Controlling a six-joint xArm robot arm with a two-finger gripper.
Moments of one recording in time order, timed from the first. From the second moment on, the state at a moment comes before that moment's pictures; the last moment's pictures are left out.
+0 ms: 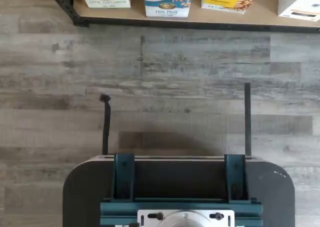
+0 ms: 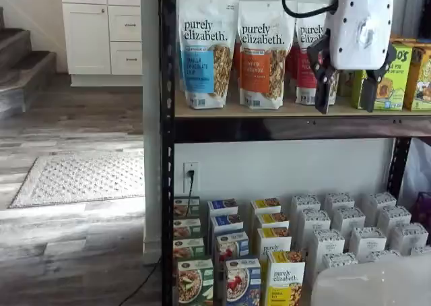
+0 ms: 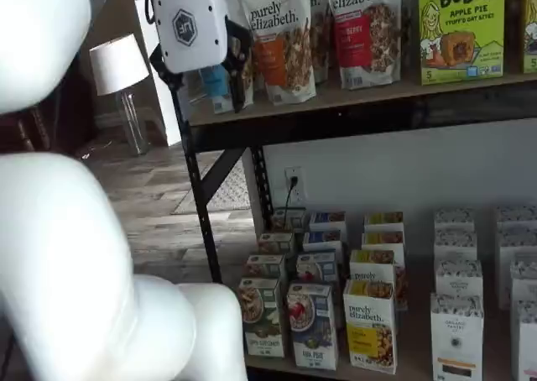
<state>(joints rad) 0.02 -0.85 -1.13 0.02 1.98 0.03</state>
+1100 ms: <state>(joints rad) 0.10 -0.90 -0.87 0.00 1.73 0.10</state>
